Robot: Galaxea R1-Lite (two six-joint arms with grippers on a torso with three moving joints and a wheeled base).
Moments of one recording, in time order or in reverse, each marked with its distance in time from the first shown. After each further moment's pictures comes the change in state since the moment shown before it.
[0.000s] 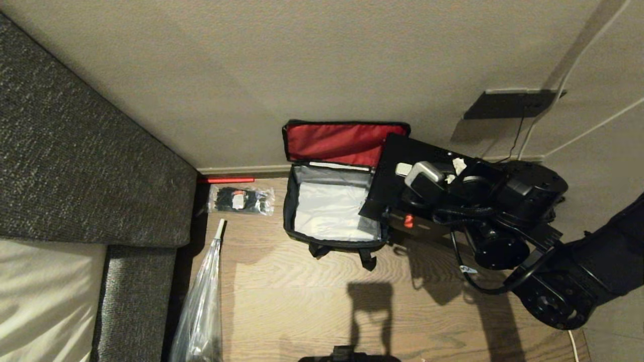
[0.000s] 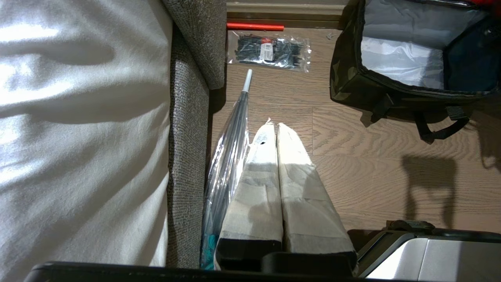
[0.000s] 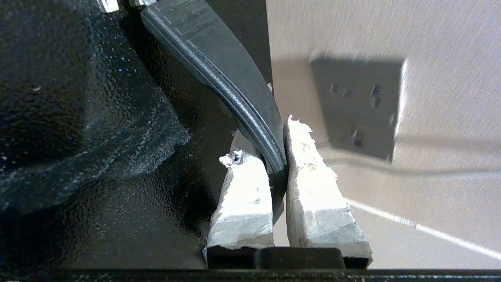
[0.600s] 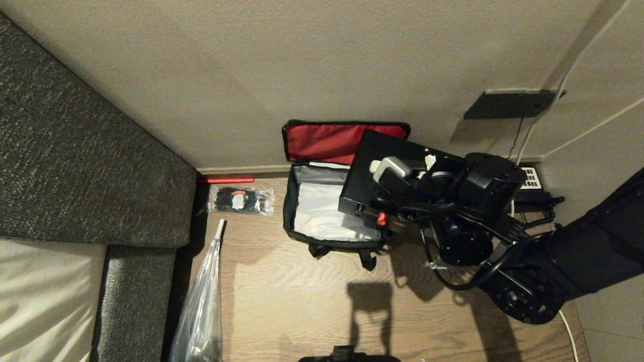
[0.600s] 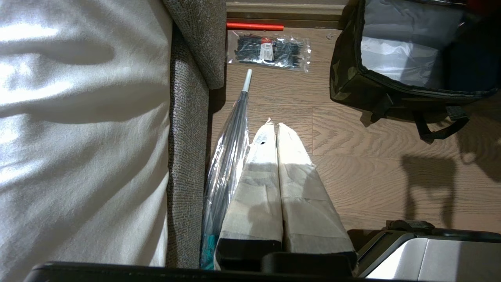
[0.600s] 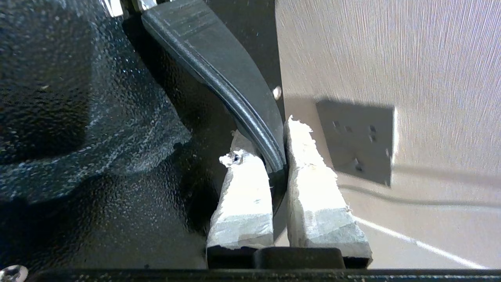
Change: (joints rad) left arm 0.000 0.000 0.000 0.000 0.000 0.001; right arm 0.137 0.036 -0.145 0.119 -0.093 0.011
